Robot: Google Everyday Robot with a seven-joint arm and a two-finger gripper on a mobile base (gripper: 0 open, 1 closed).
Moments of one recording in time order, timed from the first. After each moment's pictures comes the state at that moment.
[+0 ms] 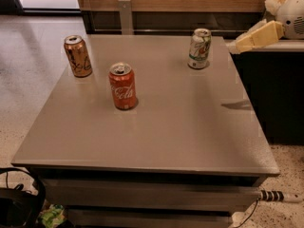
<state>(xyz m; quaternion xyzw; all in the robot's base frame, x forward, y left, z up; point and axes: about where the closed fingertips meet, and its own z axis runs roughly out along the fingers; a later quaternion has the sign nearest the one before) 0.628 -0.246 0.999 -0.40 0.75 0.12 0.50</state>
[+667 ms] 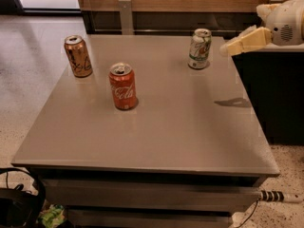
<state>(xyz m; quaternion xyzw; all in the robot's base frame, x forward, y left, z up) 0.639 -0.231 0.985 -0.39 0.75 0.13 0.52</state>
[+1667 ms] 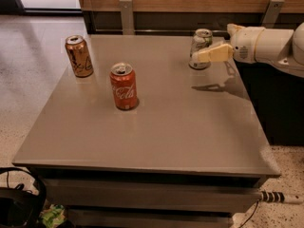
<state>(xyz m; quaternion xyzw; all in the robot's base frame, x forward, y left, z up) 0.706 -0.187 0.922 -0.34 0.71 0.20 0.58</state>
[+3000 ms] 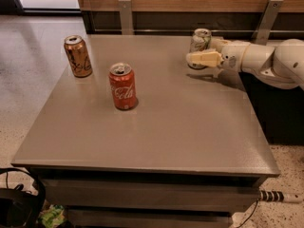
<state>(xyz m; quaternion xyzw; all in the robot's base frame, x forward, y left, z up) 0.745 -0.179 0.872 -0.30 0.70 0.28 0.58</state>
